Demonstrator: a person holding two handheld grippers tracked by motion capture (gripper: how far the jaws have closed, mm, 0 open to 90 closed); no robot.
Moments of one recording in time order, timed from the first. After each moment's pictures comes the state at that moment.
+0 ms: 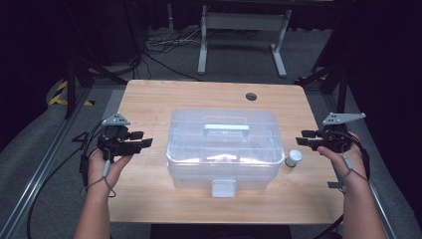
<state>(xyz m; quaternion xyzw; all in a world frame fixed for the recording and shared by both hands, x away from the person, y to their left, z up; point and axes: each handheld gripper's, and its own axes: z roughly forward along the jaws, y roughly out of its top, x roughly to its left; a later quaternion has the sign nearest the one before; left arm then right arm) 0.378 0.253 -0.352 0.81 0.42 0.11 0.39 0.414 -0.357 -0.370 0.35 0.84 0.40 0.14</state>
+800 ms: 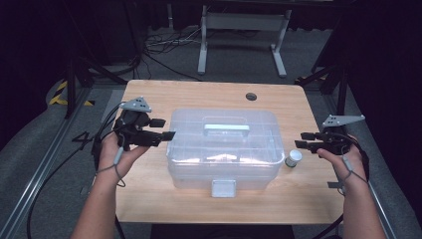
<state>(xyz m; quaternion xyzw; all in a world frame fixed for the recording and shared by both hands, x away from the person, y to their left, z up) 0.382 0.191 -0.288 0.85 0.30 0.08 0.42 0.410 -0.357 -0.375 0.36 0.83 0.40 0.11</state>
